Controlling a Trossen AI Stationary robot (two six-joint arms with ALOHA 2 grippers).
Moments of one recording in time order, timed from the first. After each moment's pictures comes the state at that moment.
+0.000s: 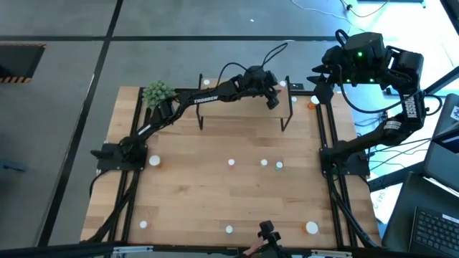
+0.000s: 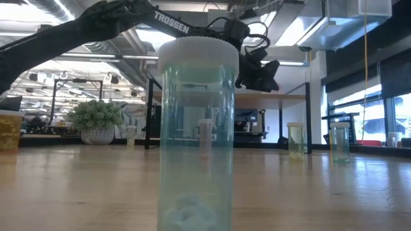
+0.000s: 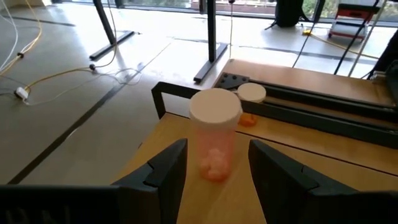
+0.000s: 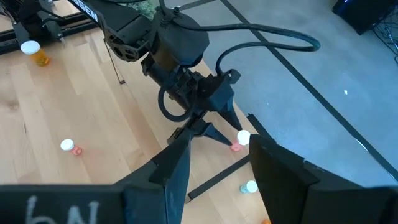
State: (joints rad) left arm 0.42 2.43 2.22 -0.05 -0.05 0.06; right arm -0.49 1.38 2.25 -1.57 0.13 -0.03
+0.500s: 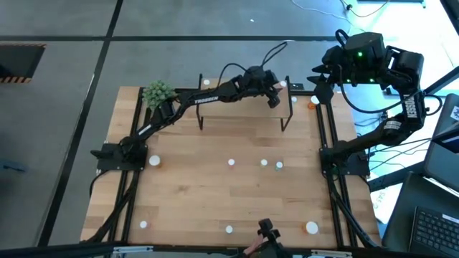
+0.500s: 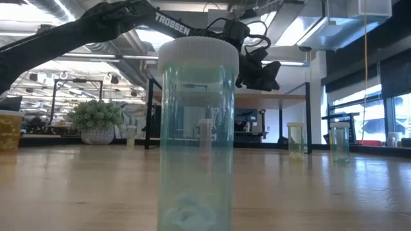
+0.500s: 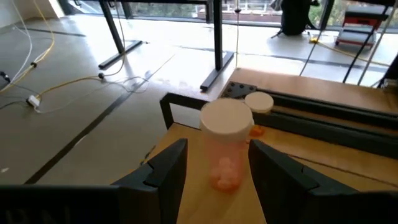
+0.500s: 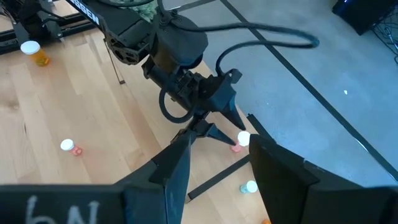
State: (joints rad) left arm 0.42 2.44 2.22 0.00 -0.08 0.07; right arm -0.49 1.38 2.25 -1.57 0.13 -0.03
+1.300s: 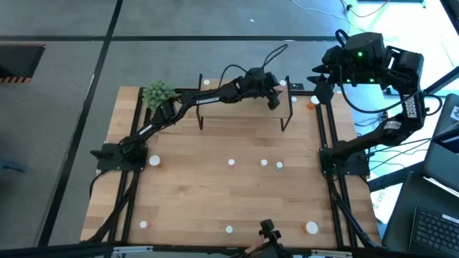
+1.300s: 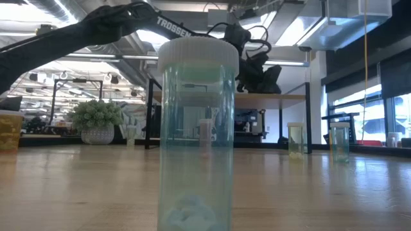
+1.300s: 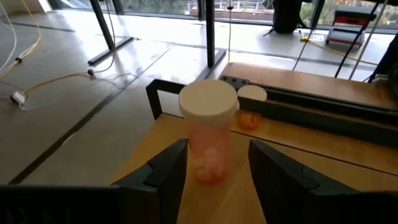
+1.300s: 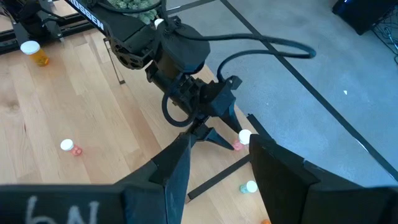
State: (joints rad) left arm 0.42 2.47 2.22 0.02 -0.04 0.05; right arm -0.49 1.38 2.25 -1.57 0.13 -0.04
